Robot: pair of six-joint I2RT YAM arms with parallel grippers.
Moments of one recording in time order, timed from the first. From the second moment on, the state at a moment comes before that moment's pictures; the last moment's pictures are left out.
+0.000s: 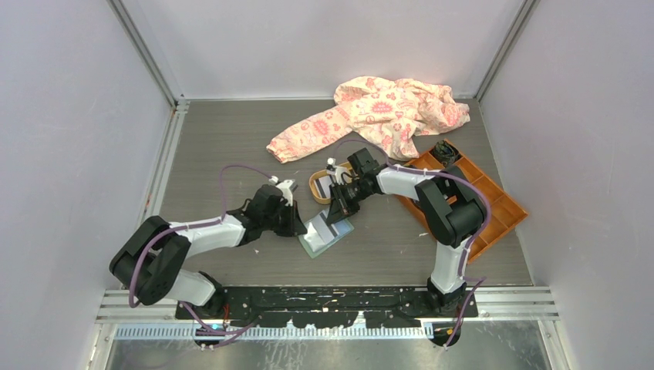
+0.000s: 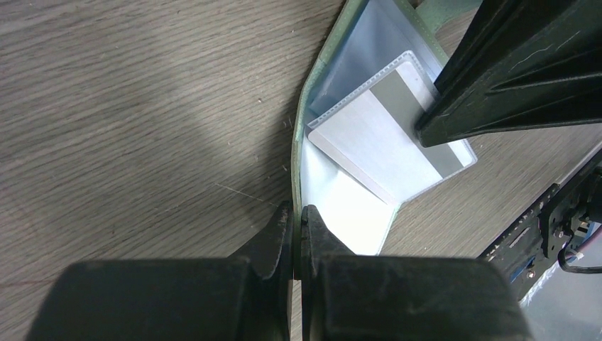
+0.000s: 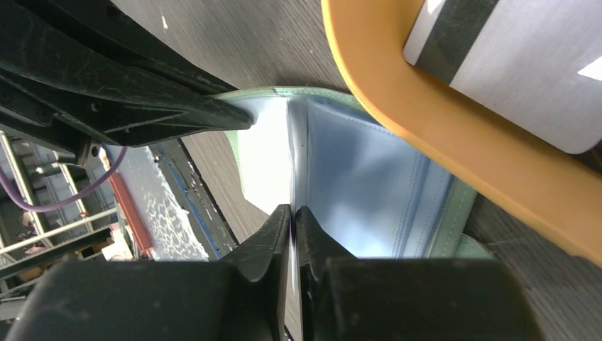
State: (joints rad) left arm -0.64 1.40 0.52 0.12 0.25 -0.55; right arm 0.53 1.87 1.07 -0.33 -0.84 0.21
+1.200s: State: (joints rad) left arm -0.61 1.47 0.56 0.12 0.30 -0.55; right arm 0.64 1.79 1.15 -0.49 -0.56 0.08
